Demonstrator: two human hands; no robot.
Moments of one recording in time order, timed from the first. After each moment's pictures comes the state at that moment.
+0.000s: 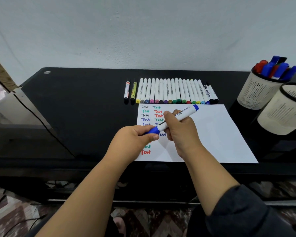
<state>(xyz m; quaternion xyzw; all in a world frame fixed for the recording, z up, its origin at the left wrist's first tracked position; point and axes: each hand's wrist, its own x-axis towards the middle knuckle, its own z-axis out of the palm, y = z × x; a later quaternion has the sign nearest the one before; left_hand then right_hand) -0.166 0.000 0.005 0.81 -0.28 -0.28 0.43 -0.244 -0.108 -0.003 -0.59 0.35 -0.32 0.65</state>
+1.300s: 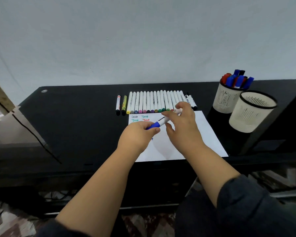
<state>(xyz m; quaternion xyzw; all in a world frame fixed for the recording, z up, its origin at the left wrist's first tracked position) -0.201 -0.021 0.047 0.83 -0.32 -0.24 0.39 -0.294 -0.123 0.018 -0.89 0.31 -0.31 0.15</state>
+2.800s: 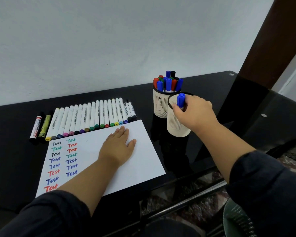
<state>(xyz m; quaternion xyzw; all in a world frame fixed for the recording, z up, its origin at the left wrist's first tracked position) -0.236 -0.195 -0.035 0.83 -0.55 -0.10 0.09 -0.428 -0.313 0.061 -0.84 0.50 -0.22 0.06</state>
